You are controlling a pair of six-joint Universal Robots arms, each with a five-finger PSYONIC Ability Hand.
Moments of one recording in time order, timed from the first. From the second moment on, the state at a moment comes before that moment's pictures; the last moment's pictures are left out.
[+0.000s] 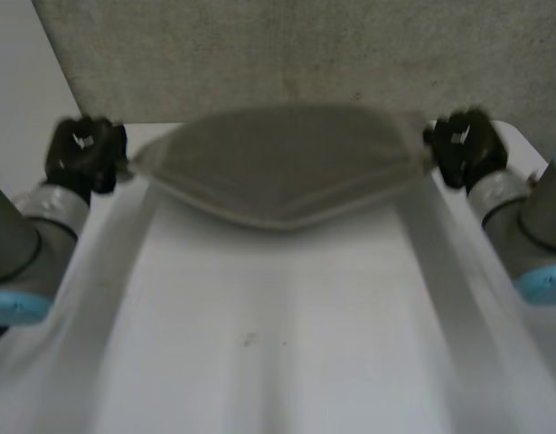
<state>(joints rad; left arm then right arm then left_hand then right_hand) 4.54 -1.94 -1.67 3.71 -1.41 3.48 1.80 -1.08 1.44 -0.37 1.41 2.47 1.20 1.22 1.22 1.22 1.04 0.97 1.18 1.19 1.19 1.00</state>
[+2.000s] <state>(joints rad) 4.52 -1.99 -1.38 3.42 -1.34 3.66 1.74 -1.31 1.49 -0.02 1.57 2.56 0.18 0.17 0.17 0.17 0.03 0.21 0.23 0.21 0.24 0.06</state>
